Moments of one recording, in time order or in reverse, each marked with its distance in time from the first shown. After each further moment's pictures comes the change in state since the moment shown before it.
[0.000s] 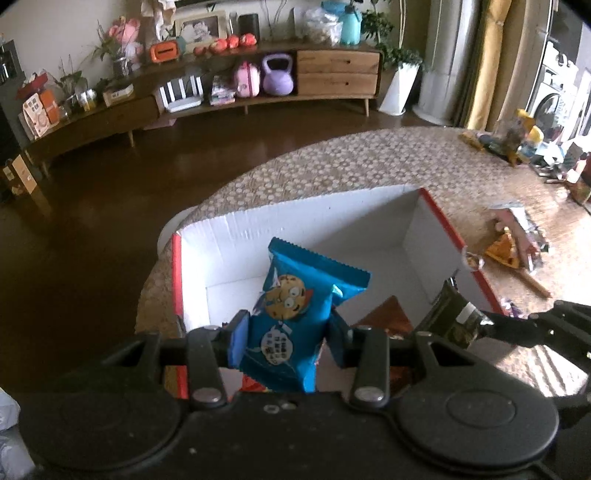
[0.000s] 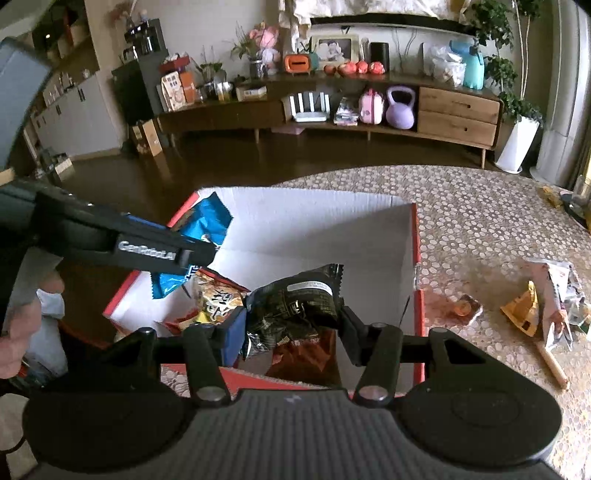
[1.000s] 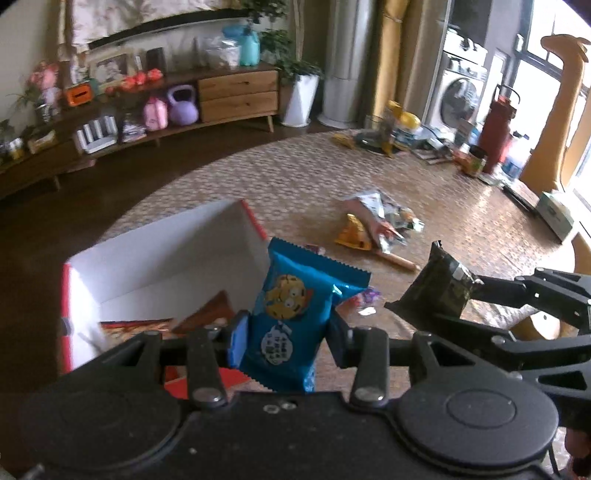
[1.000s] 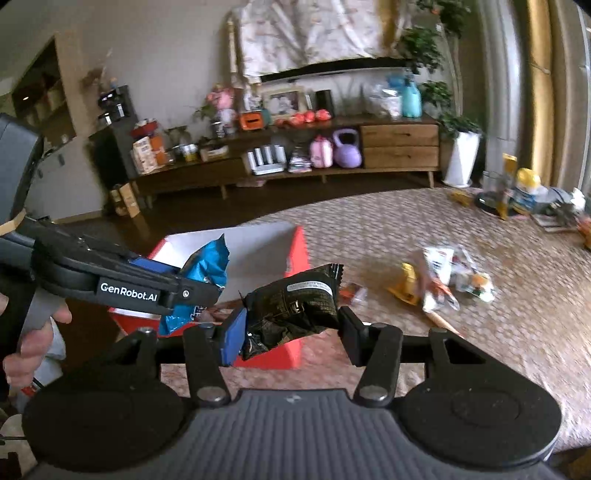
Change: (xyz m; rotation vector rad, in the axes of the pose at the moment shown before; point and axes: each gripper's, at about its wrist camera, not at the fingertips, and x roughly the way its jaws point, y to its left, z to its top) left arm -0.090 -0.119 -0.029 0.151 -0.075 -0.201; right arm -0.152 -0.080 -0.056 0.116 -0.182 -0.046
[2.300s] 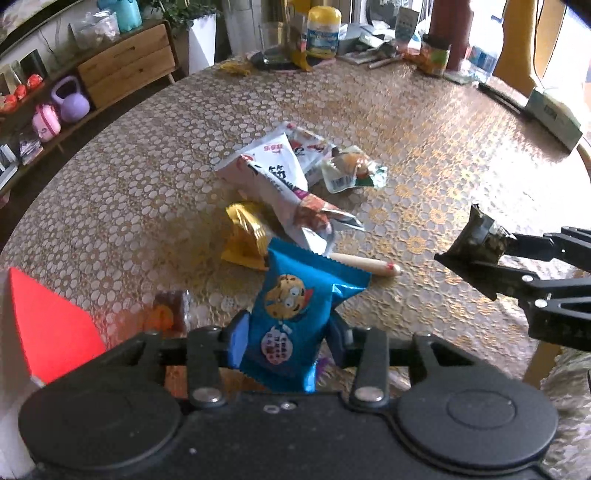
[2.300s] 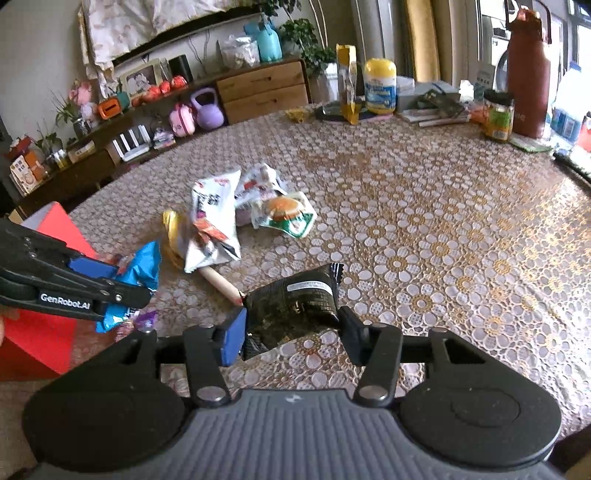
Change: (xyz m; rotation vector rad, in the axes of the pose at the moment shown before) left arm 0.221 -0.128 0.052 0.293 0.201 -0.121; right arm 0.084 -0.227 -0.059 0.263 0.111 -0.296
